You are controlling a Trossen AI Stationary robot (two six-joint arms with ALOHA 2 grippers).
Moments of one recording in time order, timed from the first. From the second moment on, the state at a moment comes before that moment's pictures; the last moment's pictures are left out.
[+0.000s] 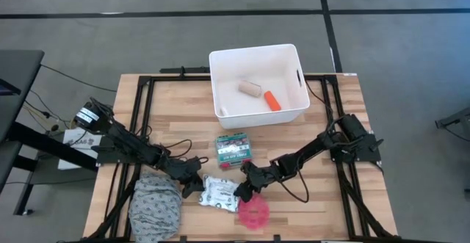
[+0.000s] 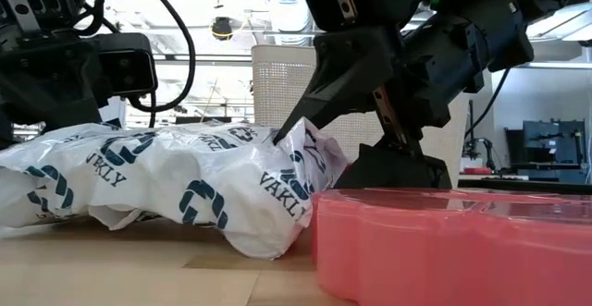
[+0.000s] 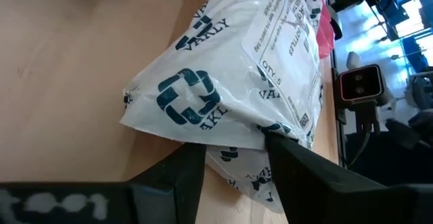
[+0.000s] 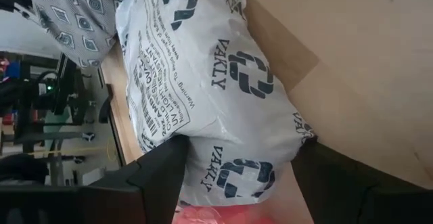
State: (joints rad) left arm -0.44 1.54 0.37 0.61 0.00 -0.90; right arm 0.36 1.99 0.97 0.35 0.03 1.17
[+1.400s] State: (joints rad) left arm -0.45 1.54 0.41 0.59 -0.04 -0.92; right arm 0.45 2.00 0.97 0.59 0.01 1.08
